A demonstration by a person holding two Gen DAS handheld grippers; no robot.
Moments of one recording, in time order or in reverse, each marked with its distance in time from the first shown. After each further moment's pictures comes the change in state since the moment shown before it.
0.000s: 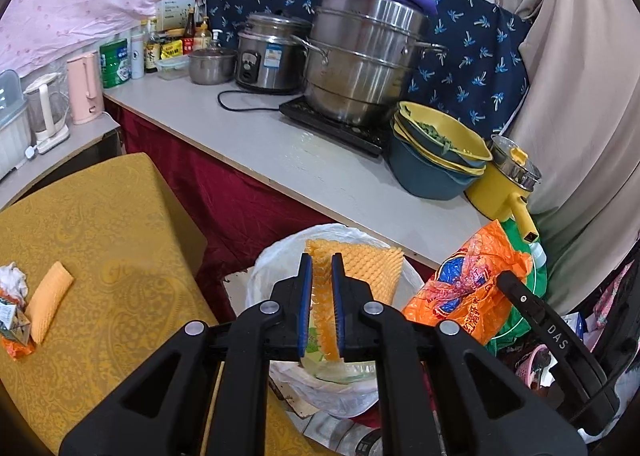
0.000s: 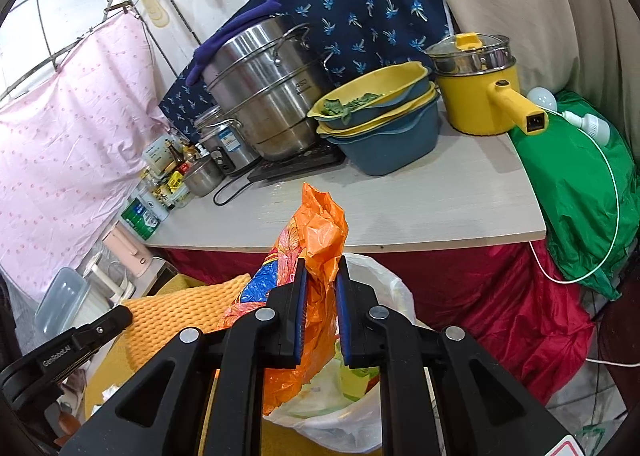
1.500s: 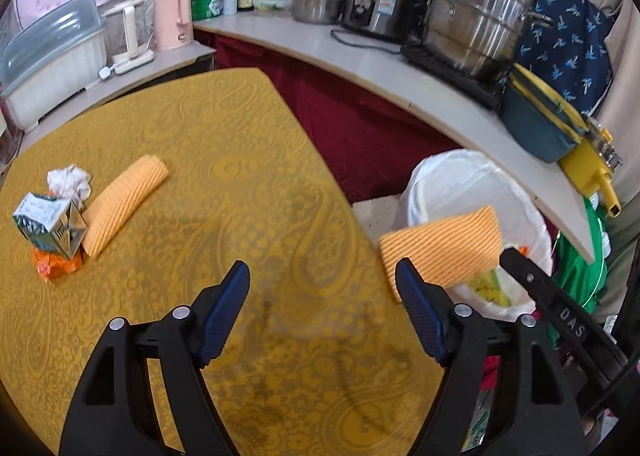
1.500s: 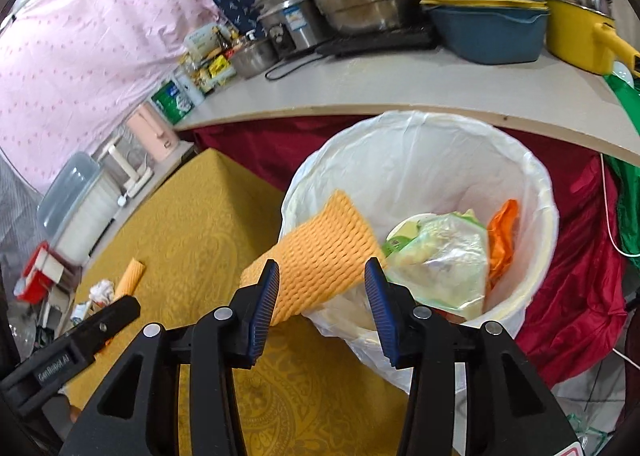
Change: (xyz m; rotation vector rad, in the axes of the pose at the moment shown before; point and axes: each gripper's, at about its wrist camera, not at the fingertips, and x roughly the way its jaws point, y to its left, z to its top) left arm 0.001 0.128 -0.094 -0.130 0.132 0.243; right arm 0.078 0.083 -0.119 -0.210 0.302 0.093
